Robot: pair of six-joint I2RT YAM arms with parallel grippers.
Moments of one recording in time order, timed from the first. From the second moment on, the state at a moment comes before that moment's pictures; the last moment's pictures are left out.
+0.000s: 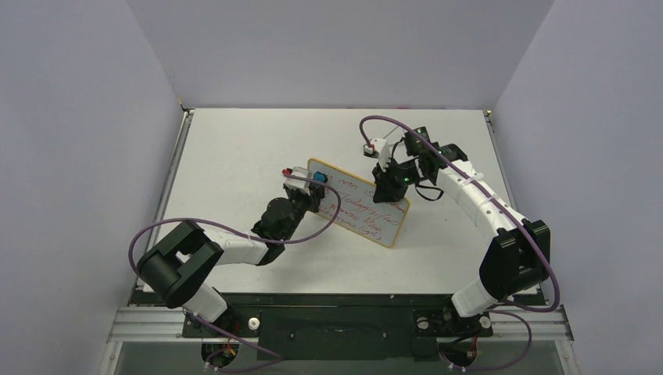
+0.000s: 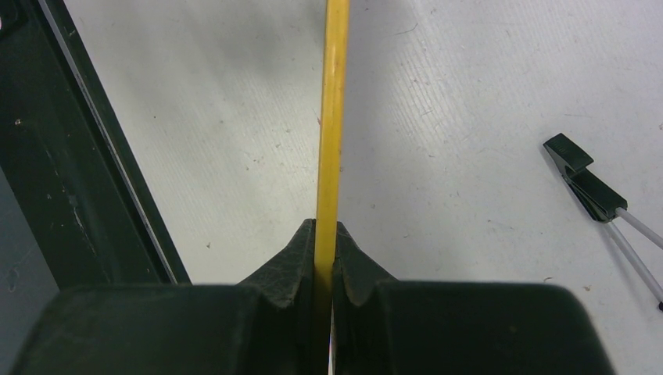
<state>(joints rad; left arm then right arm) -0.76 1.54 0.50 1.05 -0.31 -0.17 0.36 1.54 1.32 -0.88 -0.65 -0.53</state>
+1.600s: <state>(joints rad) -0.76 1.46 0.57 0.84 -0.26 -0.18 0.36 1.54 1.32 -0.88 -0.66 -0.54</state>
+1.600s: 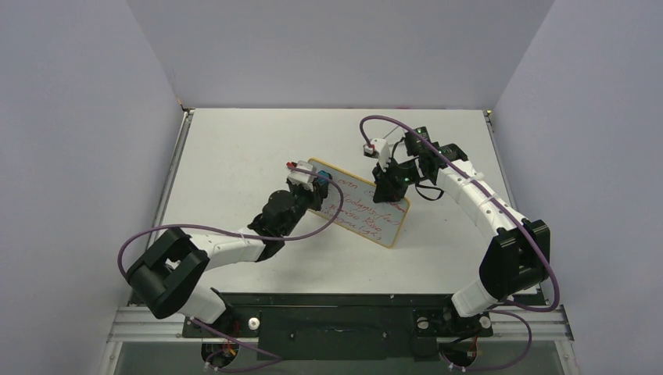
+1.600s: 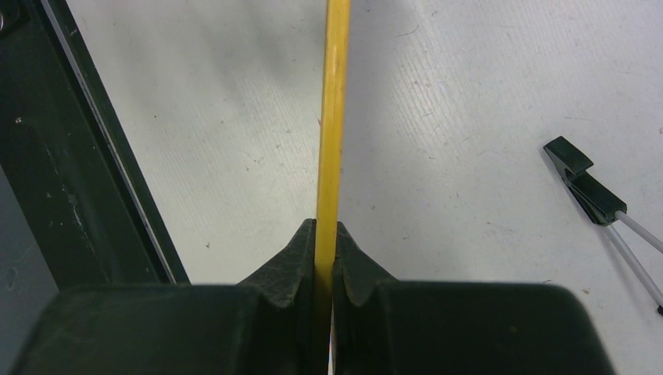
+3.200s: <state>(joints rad) -0.80 1.42 0.61 0.78 -0.31 -0.13 0.36 1.54 1.32 -0.88 -0.67 -0.56</state>
